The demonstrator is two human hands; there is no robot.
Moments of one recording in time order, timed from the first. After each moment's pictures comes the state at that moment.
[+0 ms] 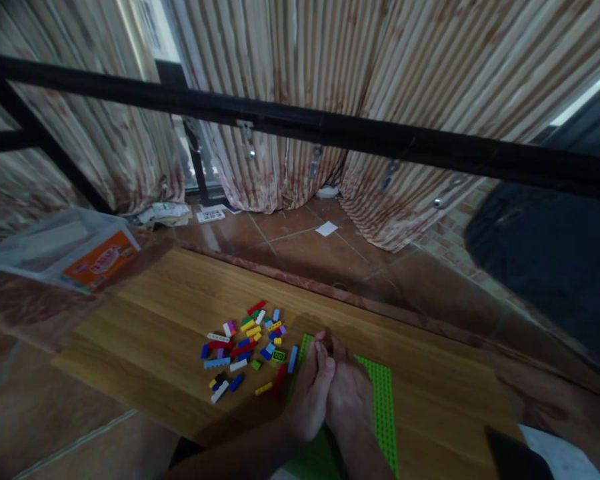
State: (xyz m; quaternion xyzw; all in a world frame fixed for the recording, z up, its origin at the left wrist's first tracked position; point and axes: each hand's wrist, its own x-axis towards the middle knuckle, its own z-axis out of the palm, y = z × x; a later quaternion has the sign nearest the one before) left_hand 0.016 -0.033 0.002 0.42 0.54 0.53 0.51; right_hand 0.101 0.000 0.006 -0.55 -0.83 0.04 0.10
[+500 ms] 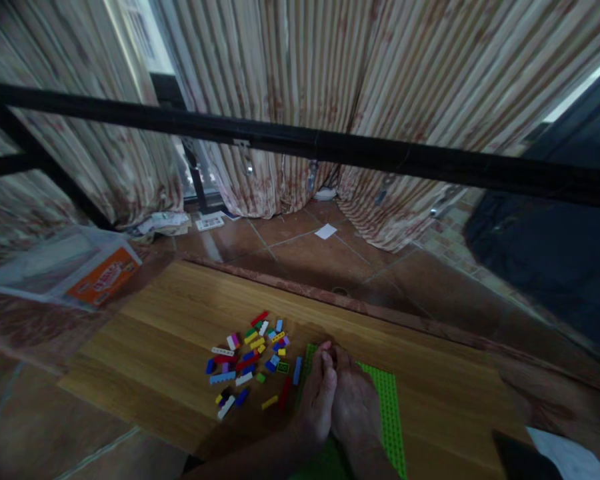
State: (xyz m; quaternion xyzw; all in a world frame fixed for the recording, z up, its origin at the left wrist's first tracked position) left_hand 0.014 -0.031 0.001 0.41 0.52 0.52 0.54; right_hand 0.099 0.000 0.005 -0.57 -0.81 0.08 0.11
